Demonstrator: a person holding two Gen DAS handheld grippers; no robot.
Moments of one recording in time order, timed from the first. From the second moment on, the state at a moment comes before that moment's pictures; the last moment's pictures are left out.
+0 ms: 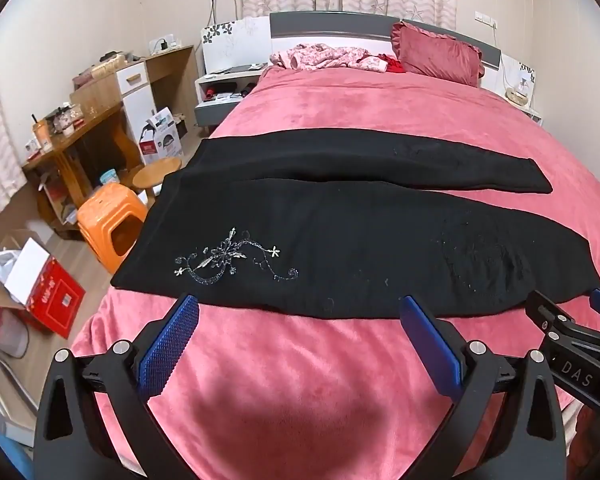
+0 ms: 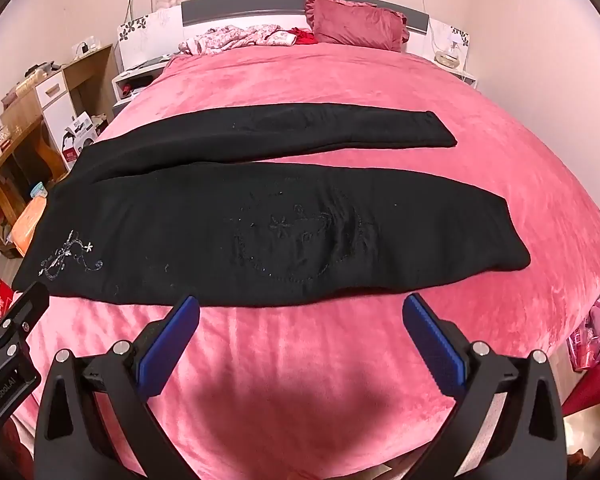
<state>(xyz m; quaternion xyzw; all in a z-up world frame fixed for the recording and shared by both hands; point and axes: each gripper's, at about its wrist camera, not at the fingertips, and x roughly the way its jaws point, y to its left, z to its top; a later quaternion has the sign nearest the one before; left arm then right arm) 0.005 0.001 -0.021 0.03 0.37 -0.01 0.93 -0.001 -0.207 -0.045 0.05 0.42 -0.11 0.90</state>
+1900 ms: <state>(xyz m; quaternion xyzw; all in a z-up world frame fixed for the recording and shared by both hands) 0.006 0.006 -0.021 0.02 0.40 -0.01 0.92 0.000 -0.204 -0.056 0.04 0.43 -0.10 0.90</state>
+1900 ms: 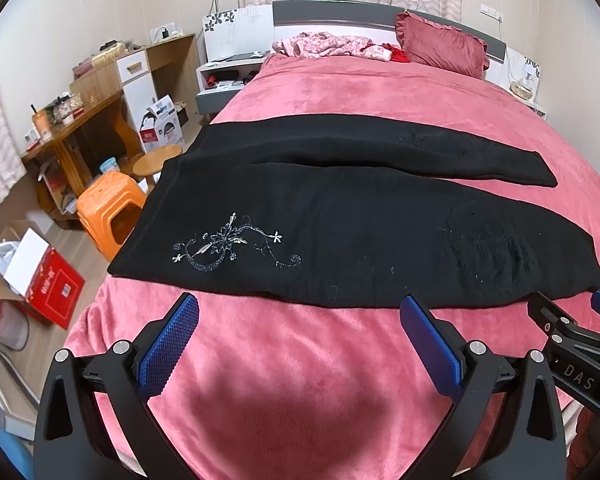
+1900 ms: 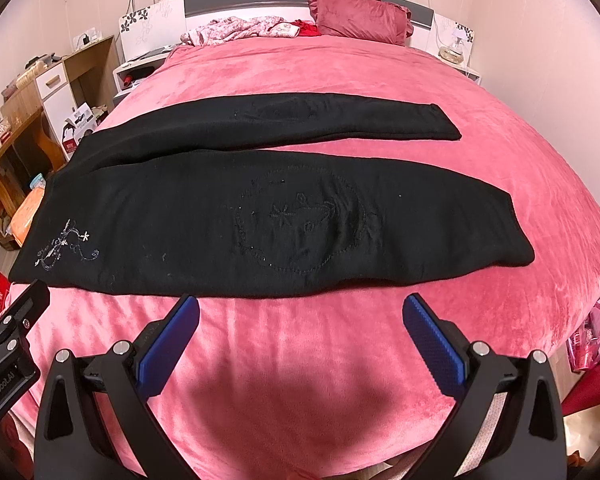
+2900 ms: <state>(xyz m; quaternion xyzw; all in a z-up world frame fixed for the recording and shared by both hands) 0.032 0.024 -0.053 -0.06 0.48 -0.09 0.87 0.011 -0.222 -0.068 0.10 0.41 0.01 0.91</state>
